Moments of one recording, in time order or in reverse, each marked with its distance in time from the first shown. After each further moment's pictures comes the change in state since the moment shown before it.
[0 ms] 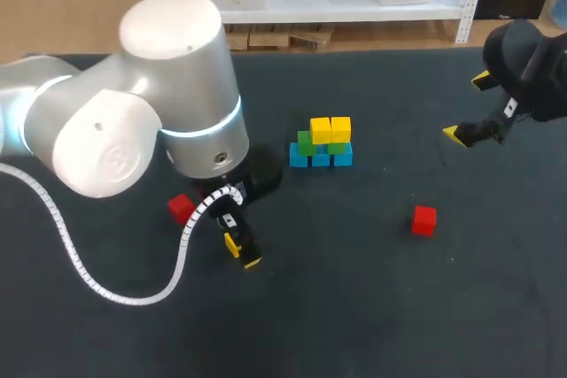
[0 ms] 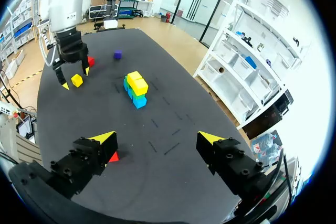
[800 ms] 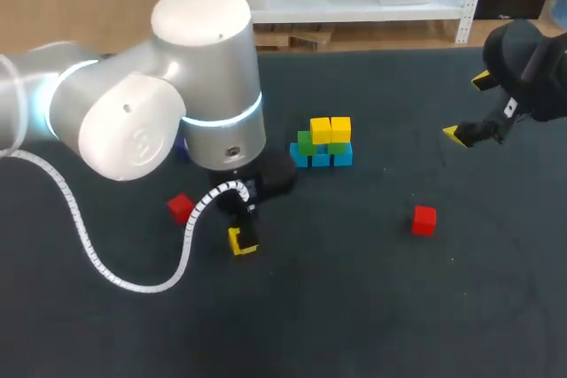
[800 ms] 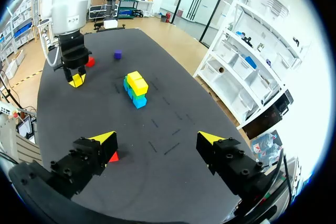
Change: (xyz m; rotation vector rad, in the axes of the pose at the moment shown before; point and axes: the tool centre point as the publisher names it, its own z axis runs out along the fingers) left arm -0.010 -0.001 0.001 0.029 0.060 0.203; right arm 0.000 0.000 0.000 0.000 0.000 0.000
